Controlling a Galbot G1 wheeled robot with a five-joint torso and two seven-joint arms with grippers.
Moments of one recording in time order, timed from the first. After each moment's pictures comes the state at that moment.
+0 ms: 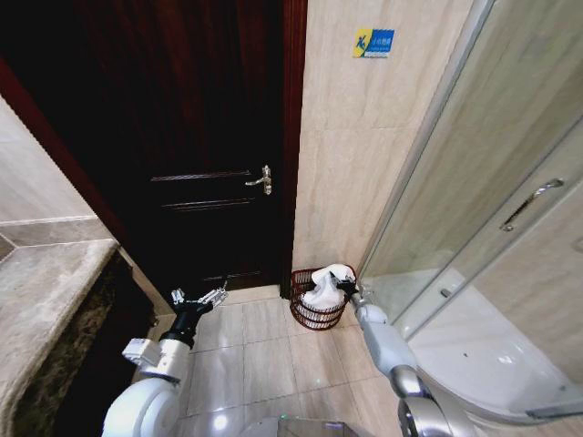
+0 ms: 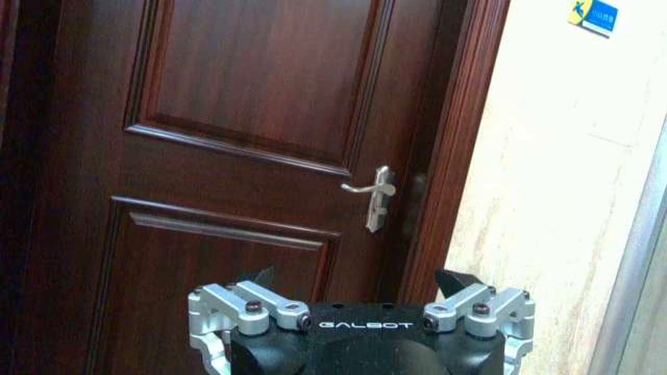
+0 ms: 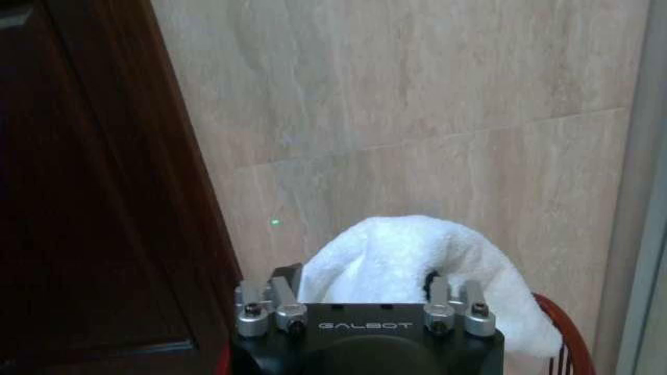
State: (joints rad) left arm 1.79 -1.36 -0.68 -2.38 -0.46 0.07 0.01; right arm -0.64 1.44 0.50 0.59 0.18 0.23 -0.37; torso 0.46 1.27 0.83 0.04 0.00
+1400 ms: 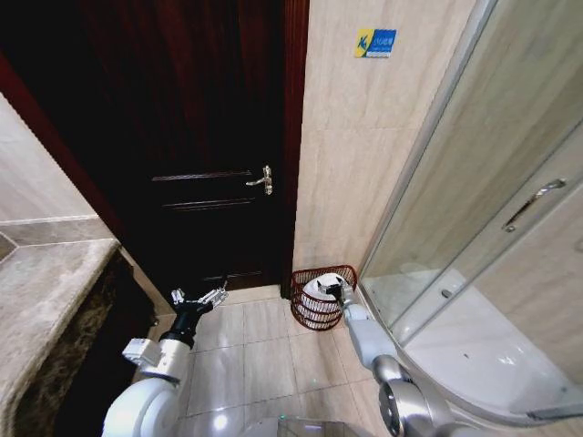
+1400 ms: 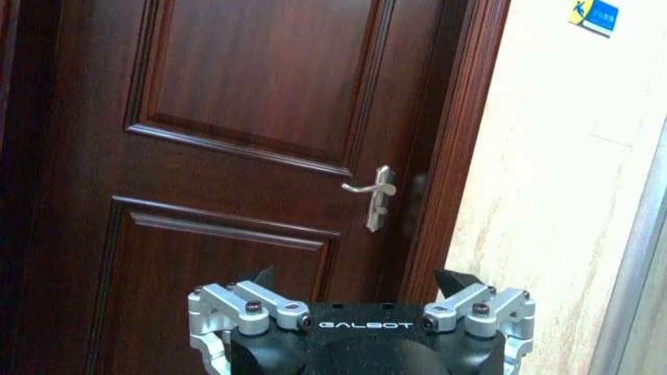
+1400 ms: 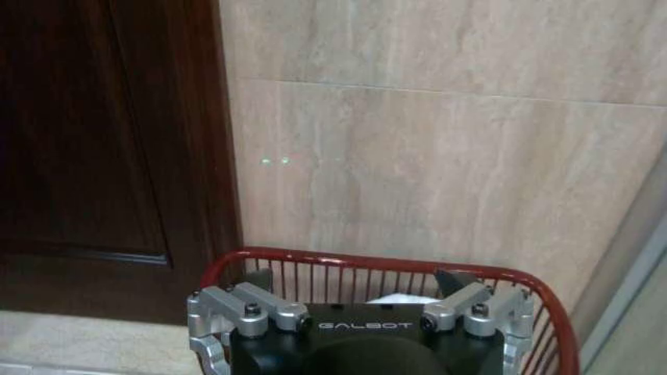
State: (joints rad) left arm 1.79 -1.36 -0.68 -2.38 -0.46 0.07 0.01; right arm -0.60 1.51 0.57 0.48 -0.15 0.28 -0.27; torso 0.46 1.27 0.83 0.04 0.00
